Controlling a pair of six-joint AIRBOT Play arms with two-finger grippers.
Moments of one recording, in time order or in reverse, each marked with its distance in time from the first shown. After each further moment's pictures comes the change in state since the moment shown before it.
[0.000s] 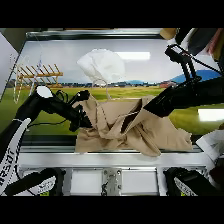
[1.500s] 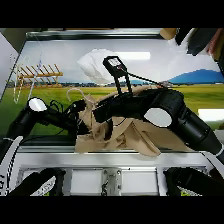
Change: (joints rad) left arm 0.002 0.213 -0.200 0.002 0.092 -0.001; right arm 0.613 -0.171 -0.019 -0.213 -0.576 0.494
